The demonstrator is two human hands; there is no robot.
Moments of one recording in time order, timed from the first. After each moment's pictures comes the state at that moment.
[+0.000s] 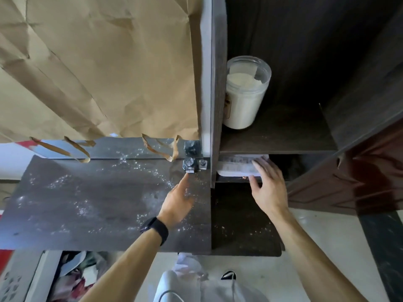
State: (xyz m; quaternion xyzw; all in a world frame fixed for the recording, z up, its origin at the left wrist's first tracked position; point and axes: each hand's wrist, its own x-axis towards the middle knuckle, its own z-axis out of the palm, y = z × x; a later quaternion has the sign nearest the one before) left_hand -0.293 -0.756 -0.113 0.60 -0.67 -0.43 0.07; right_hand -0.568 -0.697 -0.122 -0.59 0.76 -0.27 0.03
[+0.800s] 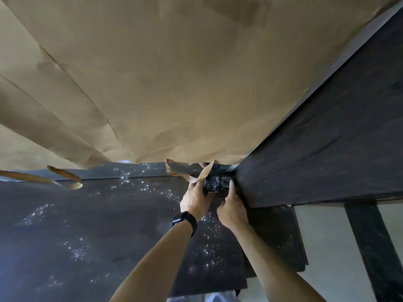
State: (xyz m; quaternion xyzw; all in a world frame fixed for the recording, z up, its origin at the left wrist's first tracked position) left_hand -0.277 -0.884 -0.205 0.59 -0.68 -0.42 0.04; right_hand -0.385 -0.819 -0.182 -0.39 0.85 -0.08 0.34
